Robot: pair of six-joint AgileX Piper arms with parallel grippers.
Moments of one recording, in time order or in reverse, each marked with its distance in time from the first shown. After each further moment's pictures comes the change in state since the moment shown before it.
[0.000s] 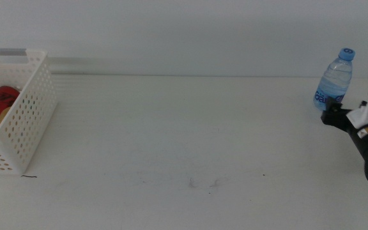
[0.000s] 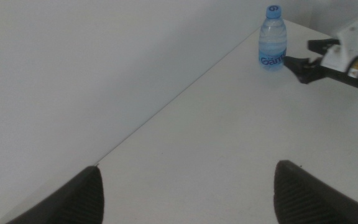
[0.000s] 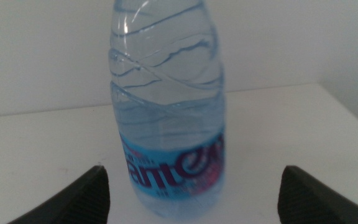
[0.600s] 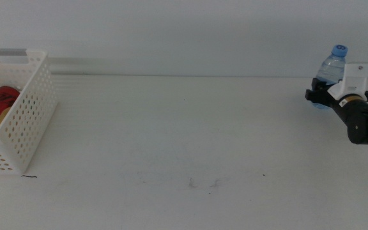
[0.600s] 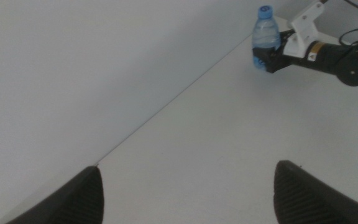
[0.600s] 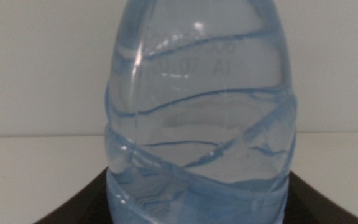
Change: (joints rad) left arm 0.000 0.000 0.000 0.000 0.000 0.000; right arm 0.008 0.146 -0.398 -0.057 0.306 -0.059
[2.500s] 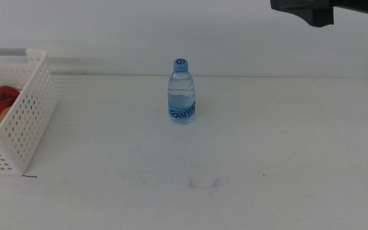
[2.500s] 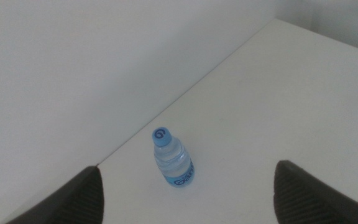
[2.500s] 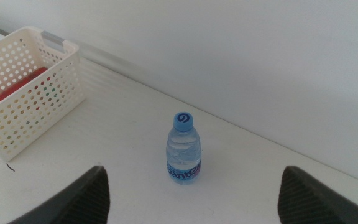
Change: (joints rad) left arm 0.000 0.002 0.000 0.002 -0.006 0.000; right arm 0.605 -1.040 -0.227 -0.099 1.416 0.097
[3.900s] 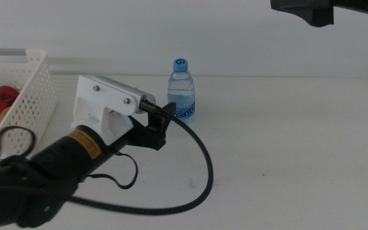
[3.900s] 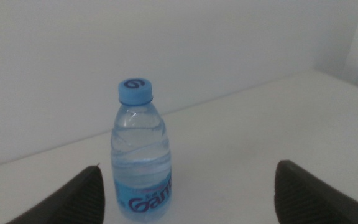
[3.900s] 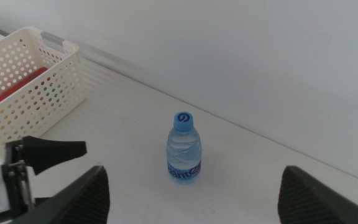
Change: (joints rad) left arm -0.088 0.291 1.128 0.358 -1.769 -0.596; right arm 0.000 -0.002 0.000 0.000 0.001 0.004
